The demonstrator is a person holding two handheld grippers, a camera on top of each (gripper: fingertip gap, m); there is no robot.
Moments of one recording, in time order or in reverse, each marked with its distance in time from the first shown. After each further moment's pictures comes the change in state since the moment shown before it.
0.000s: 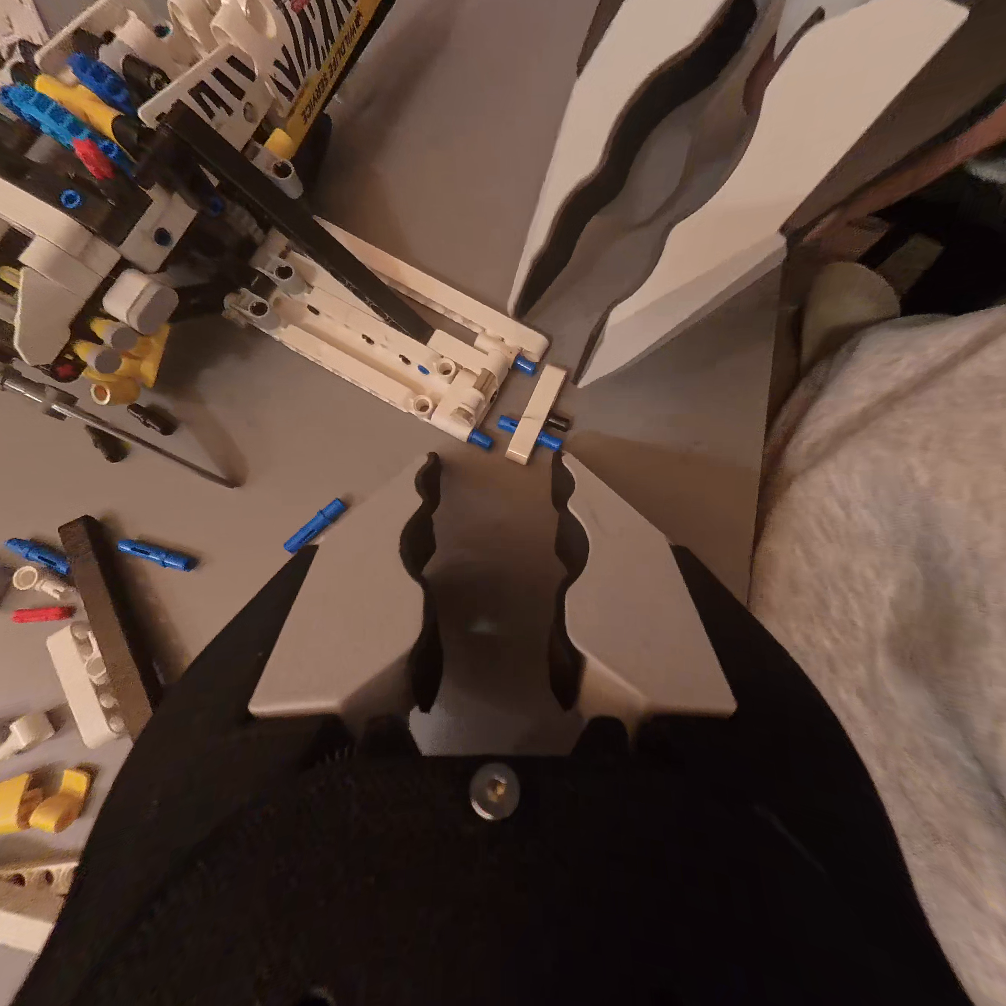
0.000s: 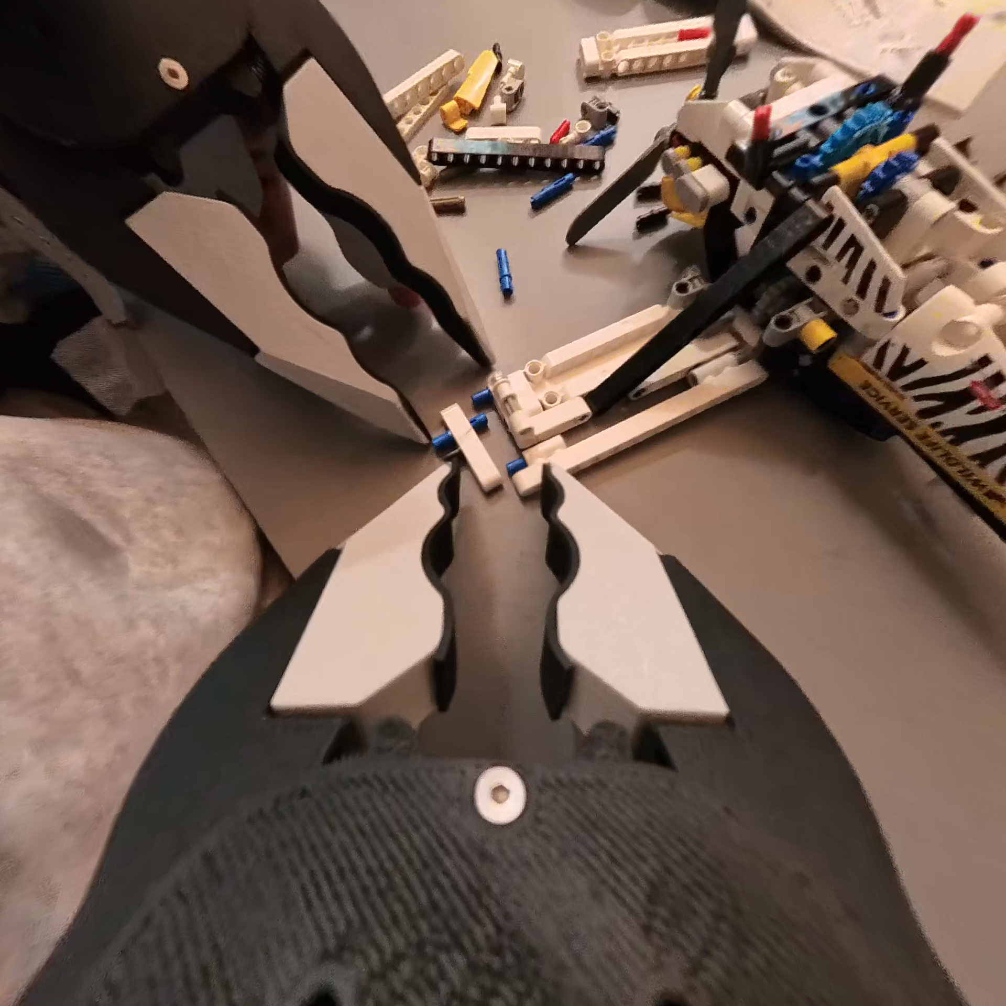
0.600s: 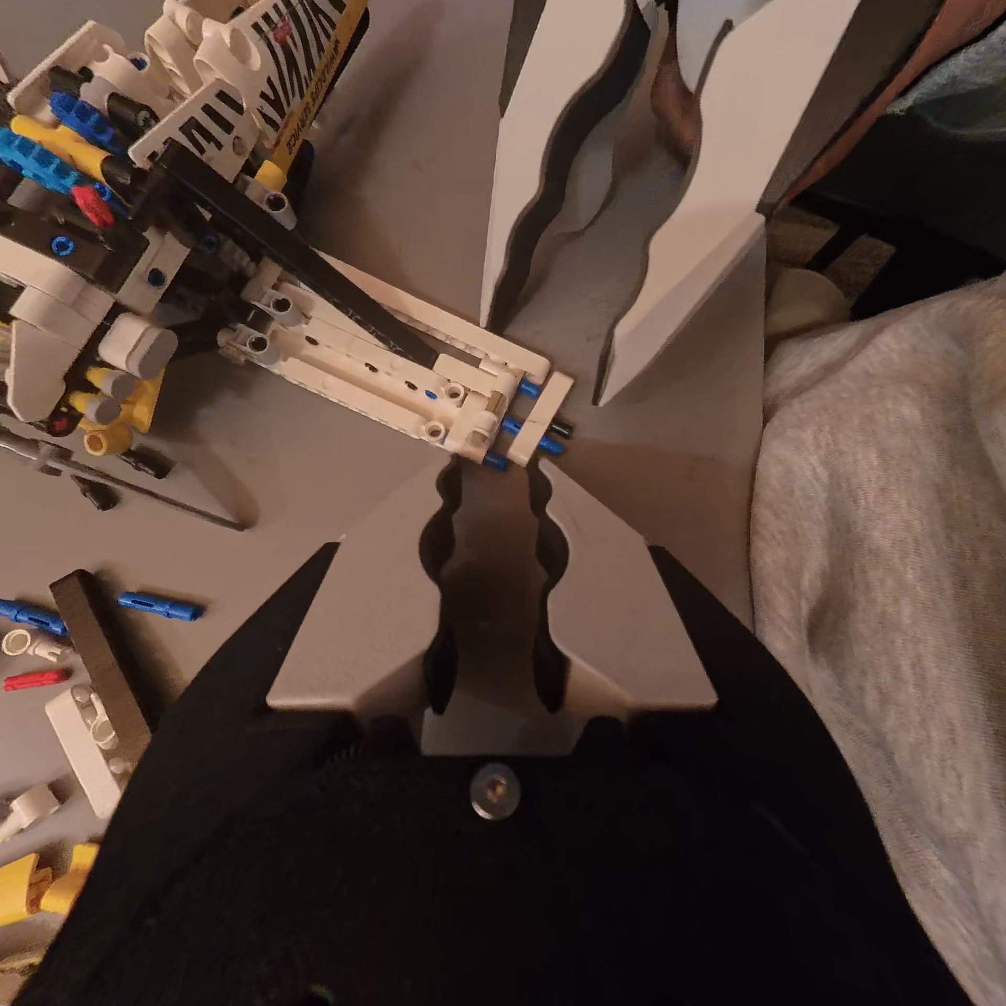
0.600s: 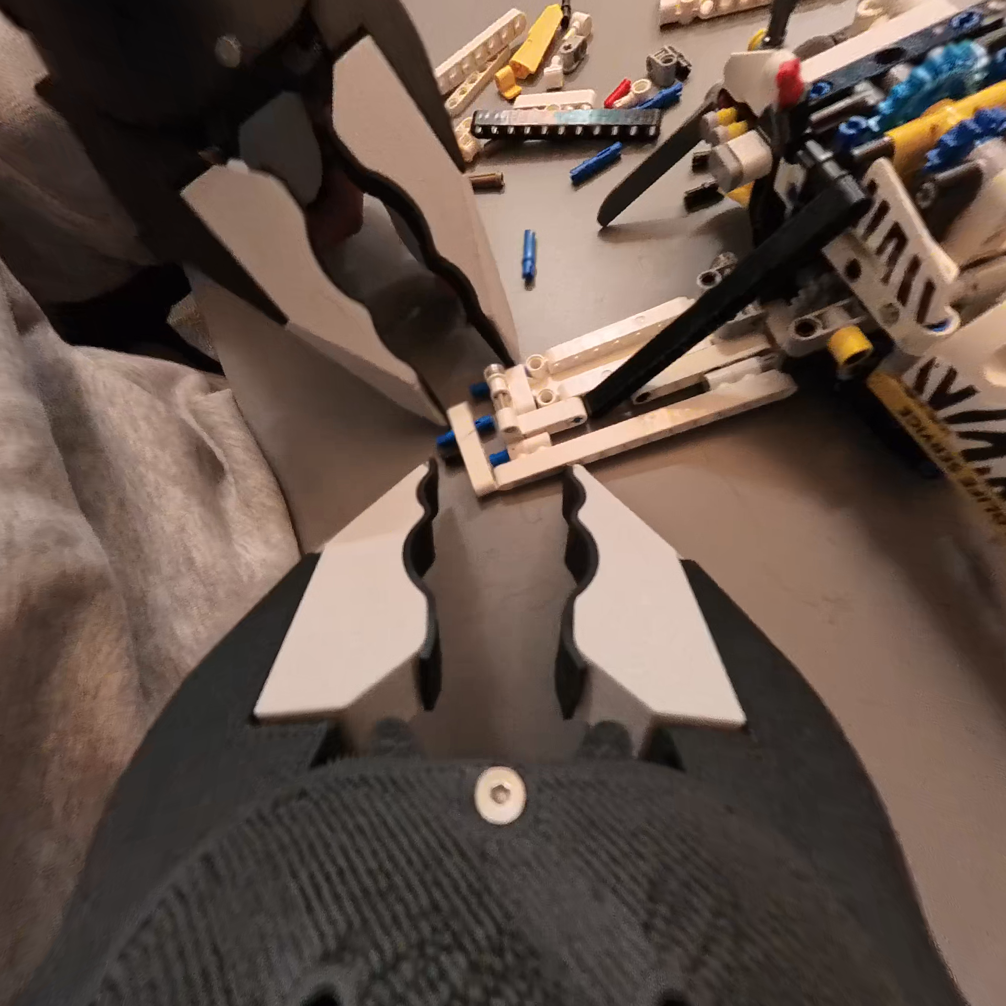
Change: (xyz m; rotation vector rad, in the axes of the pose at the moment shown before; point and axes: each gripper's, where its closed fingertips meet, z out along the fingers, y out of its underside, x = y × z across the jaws) left arm -0.002 -0.006 0.004 0.007 0.081 0.022; right arm 0.002 0.004 0.002 -0.052 -0.212 -0.024
